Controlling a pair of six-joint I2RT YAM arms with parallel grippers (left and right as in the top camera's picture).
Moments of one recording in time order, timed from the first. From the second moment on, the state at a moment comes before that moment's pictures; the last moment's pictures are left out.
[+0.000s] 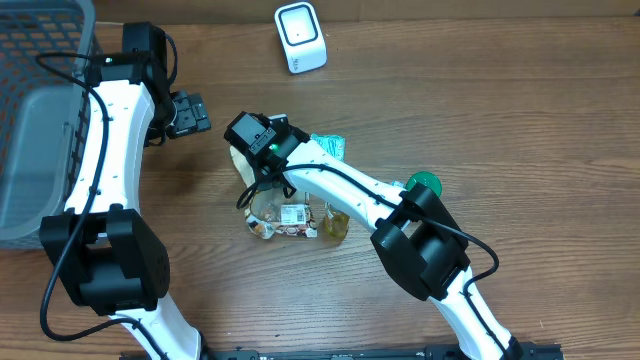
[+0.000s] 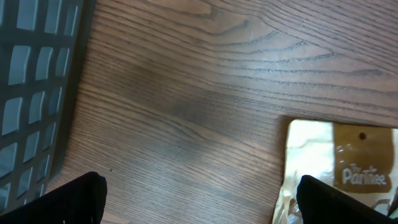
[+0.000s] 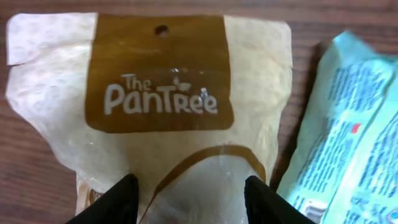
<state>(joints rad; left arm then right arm) 0.07 1.93 1.76 -1.20 -0.12 -0.29 0.84 2.32 1.94 -0.92 0.23 0.63</state>
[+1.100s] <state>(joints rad) 0.06 1.93 1.76 -1.20 -0.12 -0.29 0.85 2.32 1.99 -1.03 -0.04 0.59</state>
